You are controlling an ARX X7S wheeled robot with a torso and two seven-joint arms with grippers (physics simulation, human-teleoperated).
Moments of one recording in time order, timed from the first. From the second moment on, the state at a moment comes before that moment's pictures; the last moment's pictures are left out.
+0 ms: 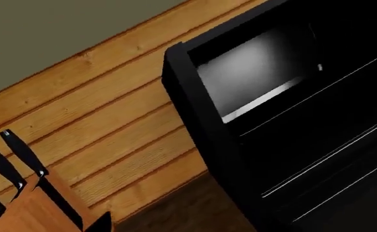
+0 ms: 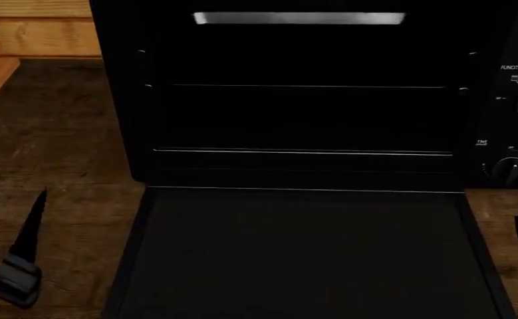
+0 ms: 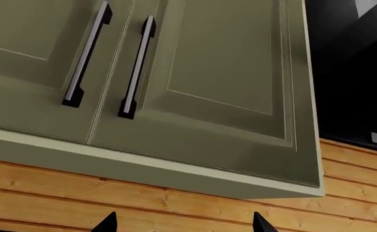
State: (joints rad) left arm -0.25 -0.57 0.08 0.48 -0.14 -0.39 0.11; right arm 0.20 1.16 0.54 -1.04 1.15 0.47 0.82
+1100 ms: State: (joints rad) left arm -0.51 -0.94 0.47 0.10 0.44 0.32 0.54; right arm -0.01 1.27 0.63 -1.04 1.15 0.32 0.89
